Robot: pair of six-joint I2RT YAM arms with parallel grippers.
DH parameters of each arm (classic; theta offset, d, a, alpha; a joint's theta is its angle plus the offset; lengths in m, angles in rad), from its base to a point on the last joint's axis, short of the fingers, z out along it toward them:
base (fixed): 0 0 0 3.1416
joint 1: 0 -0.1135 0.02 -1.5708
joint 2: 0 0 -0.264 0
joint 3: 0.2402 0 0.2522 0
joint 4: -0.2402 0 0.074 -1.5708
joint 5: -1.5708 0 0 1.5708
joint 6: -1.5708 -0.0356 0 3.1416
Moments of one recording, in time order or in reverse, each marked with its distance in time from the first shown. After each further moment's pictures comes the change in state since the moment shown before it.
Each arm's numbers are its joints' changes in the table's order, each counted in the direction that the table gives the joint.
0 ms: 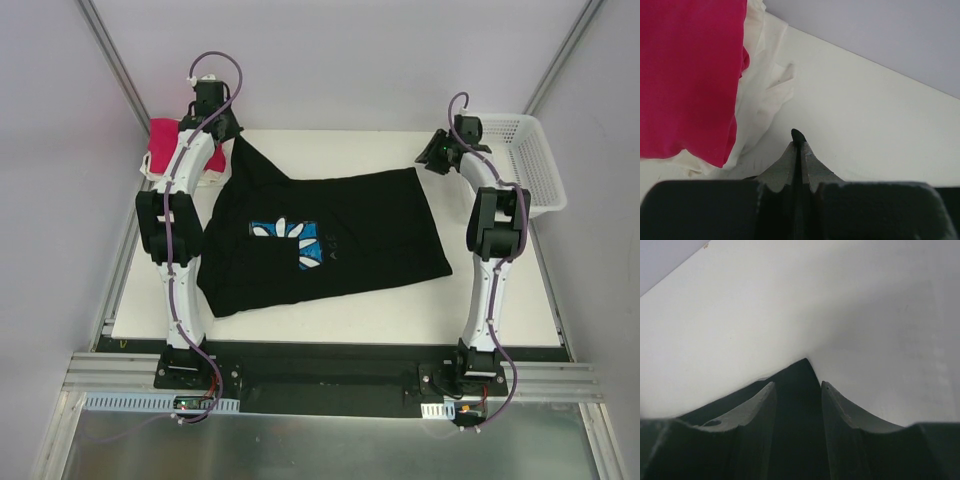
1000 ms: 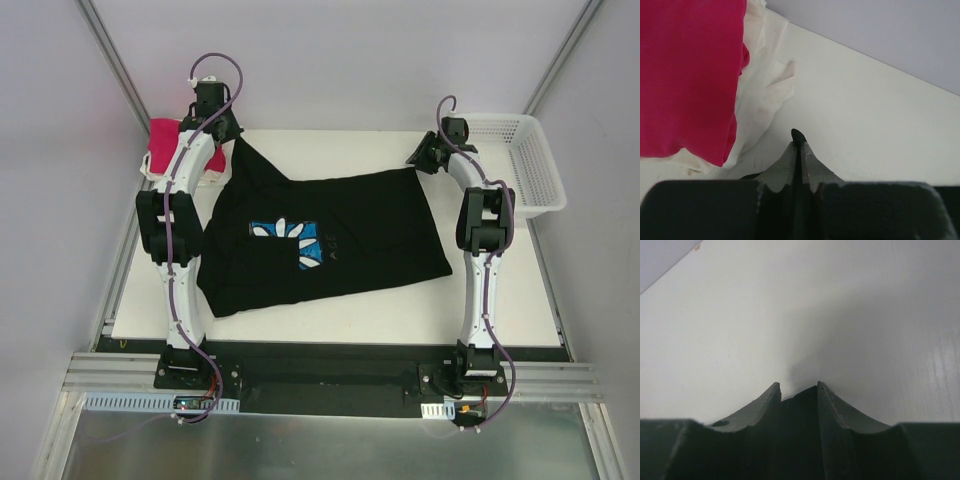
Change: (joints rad) left arm 0.000 0.000 -0.011 0.004 -0.003 0.000; right arm -0.044 -0.163 0.178 -0.028 -0.011 -0.038
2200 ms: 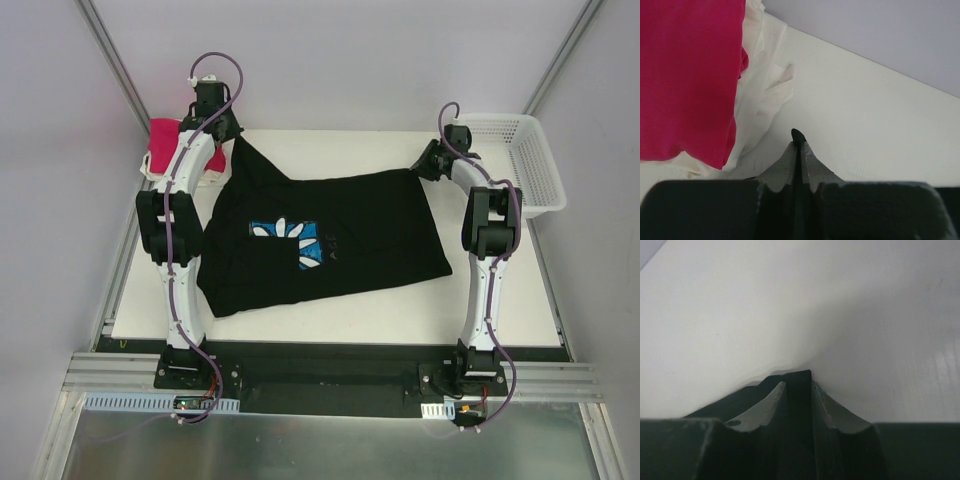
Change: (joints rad) left arm 0.000 0.000 0.000 0.014 0.000 -0.006; right arm 0.010 0.115 -0.222 0.104 0.001 -0.016
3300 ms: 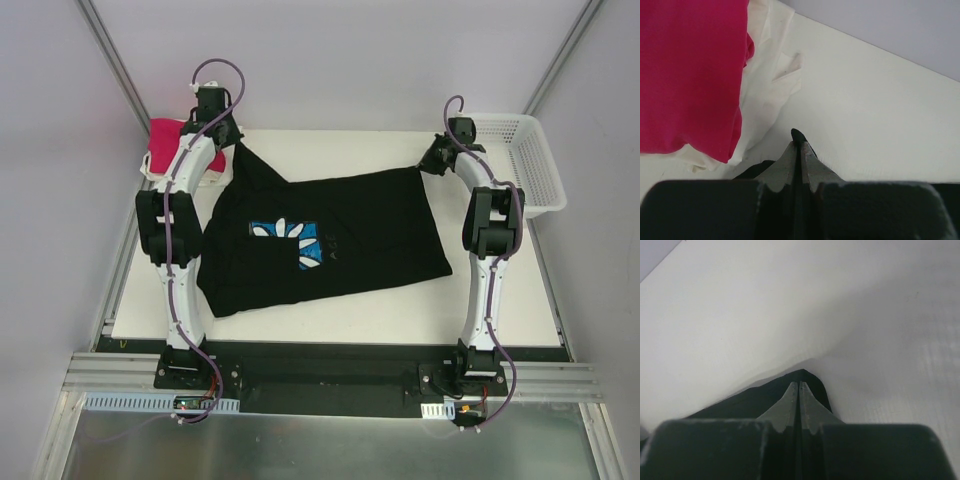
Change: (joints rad) left arm 0.000 0.014 -0.068 0.022 0.002 -0.011; right arm 0.010 -0.011 0.110 -0.137 -0.019 0.014
